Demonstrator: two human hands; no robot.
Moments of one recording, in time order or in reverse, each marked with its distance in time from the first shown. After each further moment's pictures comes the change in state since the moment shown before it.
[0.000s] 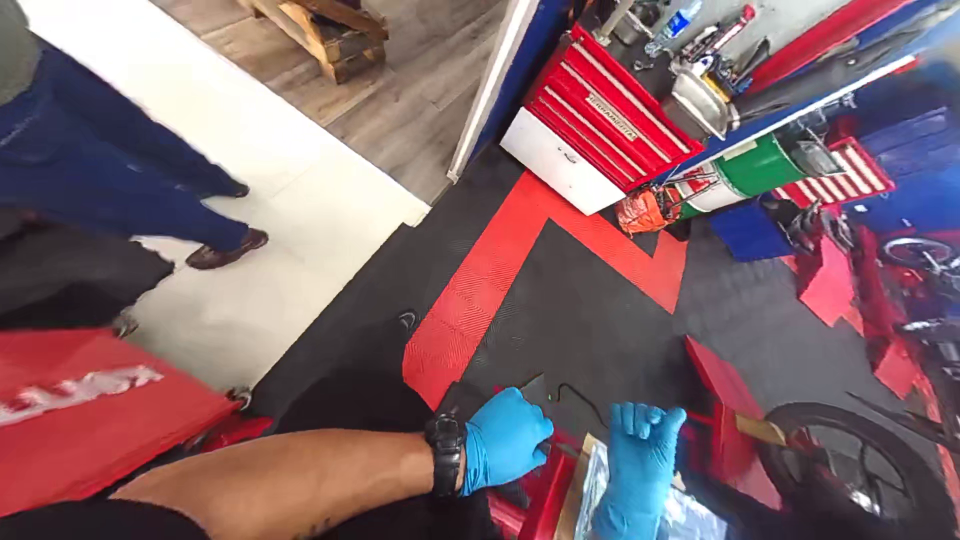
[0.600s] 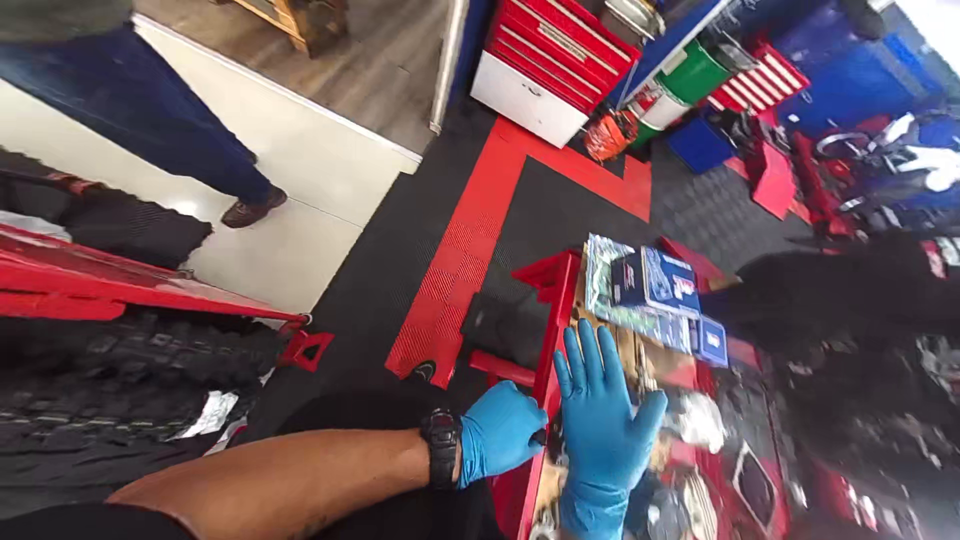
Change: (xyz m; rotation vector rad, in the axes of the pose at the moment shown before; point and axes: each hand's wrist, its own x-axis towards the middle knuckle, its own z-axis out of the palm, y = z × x) left_hand -0.281 0.158 0.320 0.089 -0.143 0.071; right_hand -0.476 -0.050 -0.074 0.198 -0.425 0.076
